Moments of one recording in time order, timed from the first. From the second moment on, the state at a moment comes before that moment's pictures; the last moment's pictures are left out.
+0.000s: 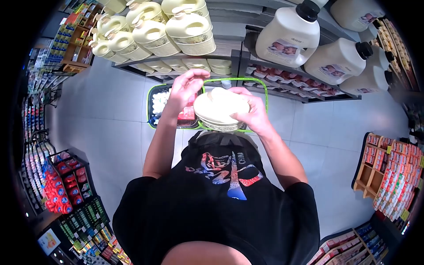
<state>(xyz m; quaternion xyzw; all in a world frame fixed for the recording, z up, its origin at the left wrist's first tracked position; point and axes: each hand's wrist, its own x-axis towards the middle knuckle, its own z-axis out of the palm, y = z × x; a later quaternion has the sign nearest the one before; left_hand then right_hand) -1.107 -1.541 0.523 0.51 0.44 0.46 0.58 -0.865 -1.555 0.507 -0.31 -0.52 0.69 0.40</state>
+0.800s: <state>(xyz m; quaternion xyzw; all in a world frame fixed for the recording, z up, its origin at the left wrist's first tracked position) -1.111 -1.613 0.415 0.13 0.16 0.45 0.87 -0.885 -1.554 0.516 -0.27 -0.35 0.74 0.50</state>
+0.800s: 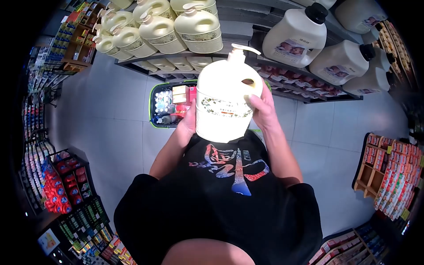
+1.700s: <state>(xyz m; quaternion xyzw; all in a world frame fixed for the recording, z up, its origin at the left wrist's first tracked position) -1.125 -1.597 0.431 0.22 0.22 0.37 0.87 -0.894 -1.563 0.492 -0.29 -0.32 0.78 0.46</state>
